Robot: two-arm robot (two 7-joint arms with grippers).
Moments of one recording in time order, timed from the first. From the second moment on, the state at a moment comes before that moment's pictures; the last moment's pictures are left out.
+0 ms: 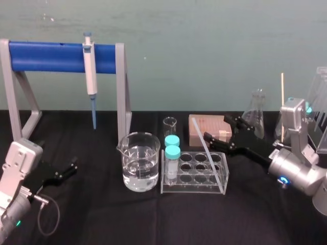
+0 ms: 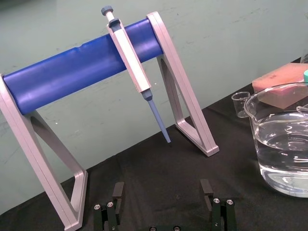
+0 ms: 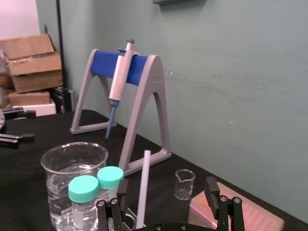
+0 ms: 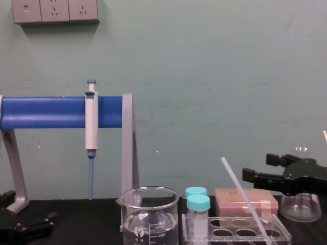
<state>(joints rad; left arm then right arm) -0.20 0.60 0.45 -1.41 -0.25 -0.12 0.03 0.55 0.40 -0.42 -0.97 0.47 -0.27 0.67</state>
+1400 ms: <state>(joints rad) -0.20 0.60 0.45 -1.41 -0.25 -0.12 0.03 0.69 0.29 -0.42 -0.69 0.53 -0.19 0.90</state>
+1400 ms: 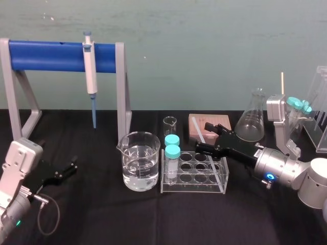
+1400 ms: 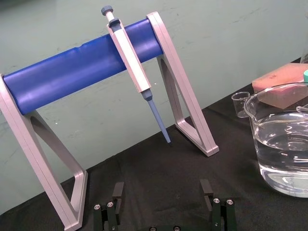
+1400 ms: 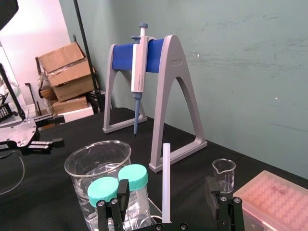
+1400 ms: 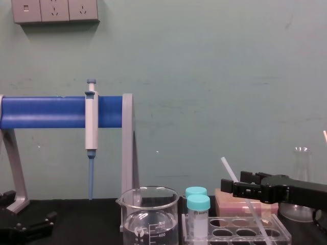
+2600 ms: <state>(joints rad) -0.20 0.60 0.45 -1.41 -0.25 -0.12 0.03 0.69 0.29 -0.42 -0.69 0.54 -0.19 0.90</state>
